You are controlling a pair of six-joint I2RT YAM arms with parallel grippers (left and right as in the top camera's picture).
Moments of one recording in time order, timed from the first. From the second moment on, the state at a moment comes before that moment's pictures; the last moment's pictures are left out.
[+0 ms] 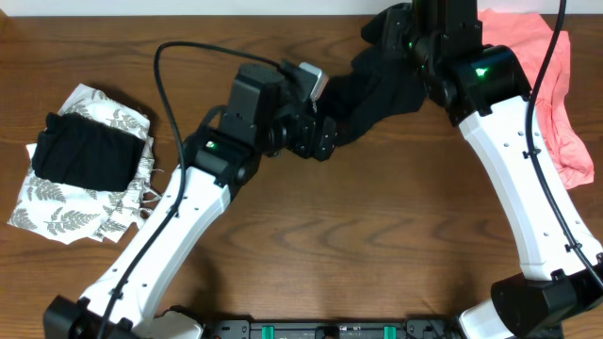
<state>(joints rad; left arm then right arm) -0.46 1.45 1.25 -0.46 0.40 -0.12 0.36 1.71 1.88 -0.74 0.22 0.28</state>
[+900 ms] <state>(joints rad) -0.46 1.49 1.25 -0.59 0.34 -0.11 0.17 1.72 1.86 -1.18 0.20 0.08</state>
